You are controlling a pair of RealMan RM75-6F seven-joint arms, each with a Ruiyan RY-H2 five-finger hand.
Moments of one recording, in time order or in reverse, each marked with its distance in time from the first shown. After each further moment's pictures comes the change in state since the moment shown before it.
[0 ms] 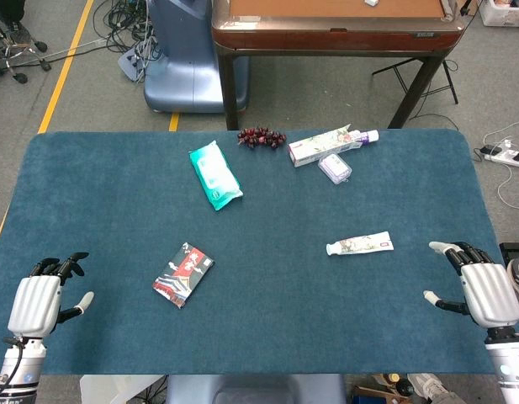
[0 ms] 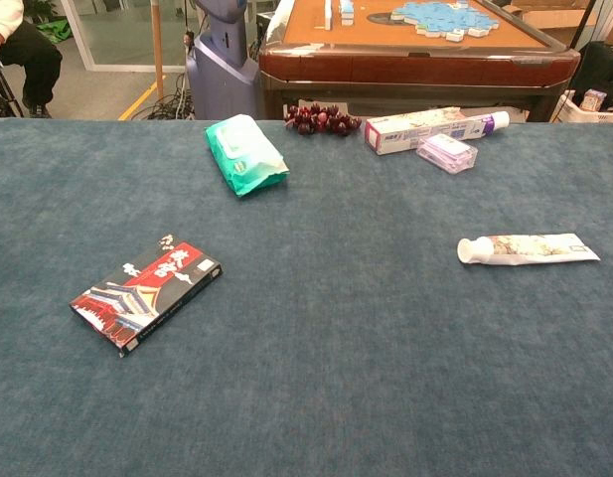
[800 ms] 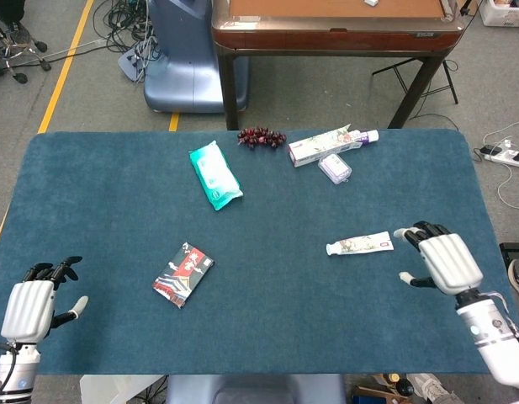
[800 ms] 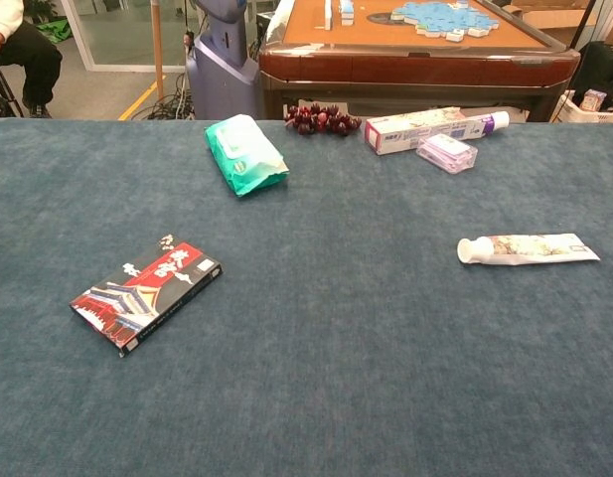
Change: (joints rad) left arm 0.031 0.014 0.015 0.000 0.004 0.022 -0.010; right arm 0.216 0.024 0.066 0.031 0.063 -0.302 -0.112
